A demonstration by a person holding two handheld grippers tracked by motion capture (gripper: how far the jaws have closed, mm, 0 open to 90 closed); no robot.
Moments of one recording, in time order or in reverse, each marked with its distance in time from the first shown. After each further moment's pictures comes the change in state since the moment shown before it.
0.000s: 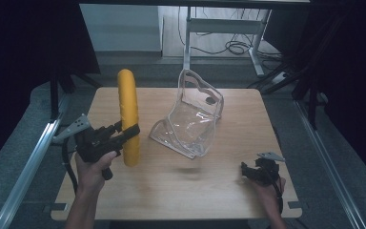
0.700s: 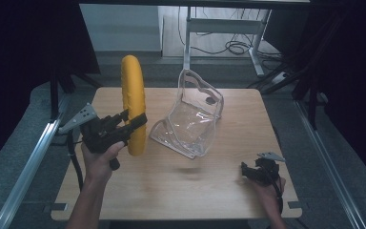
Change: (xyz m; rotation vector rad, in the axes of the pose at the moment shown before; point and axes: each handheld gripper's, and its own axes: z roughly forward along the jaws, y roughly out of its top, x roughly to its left) left arm -0.015 0.023 0.020 -0.049 -0.006 0.060; right arm 0.000 0.000 0.000 0.000 -0.002 -0.003
